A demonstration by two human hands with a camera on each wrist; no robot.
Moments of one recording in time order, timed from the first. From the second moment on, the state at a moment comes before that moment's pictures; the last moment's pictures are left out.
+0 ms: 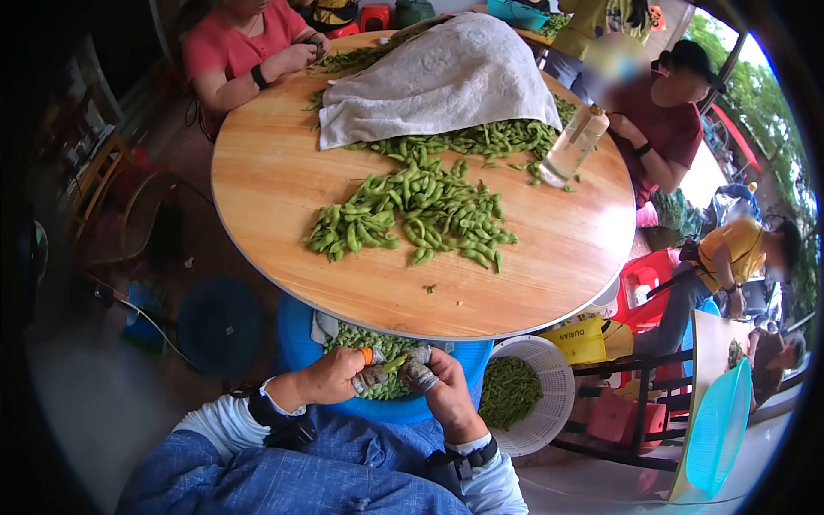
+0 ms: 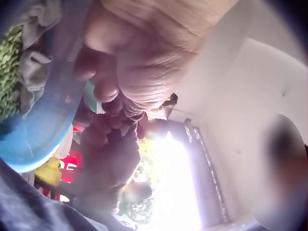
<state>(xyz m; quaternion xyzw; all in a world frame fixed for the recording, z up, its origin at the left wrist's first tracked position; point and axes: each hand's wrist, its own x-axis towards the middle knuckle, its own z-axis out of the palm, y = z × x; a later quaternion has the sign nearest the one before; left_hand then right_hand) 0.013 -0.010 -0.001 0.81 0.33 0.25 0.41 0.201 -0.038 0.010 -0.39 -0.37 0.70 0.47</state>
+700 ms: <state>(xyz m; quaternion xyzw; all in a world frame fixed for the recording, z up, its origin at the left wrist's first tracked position) 0.018 -0.019 -0.022 0.25 0.32 0.29 0.86 0.187 -0.031 0.007 -0.40 -0.77 0.33 0.38</state>
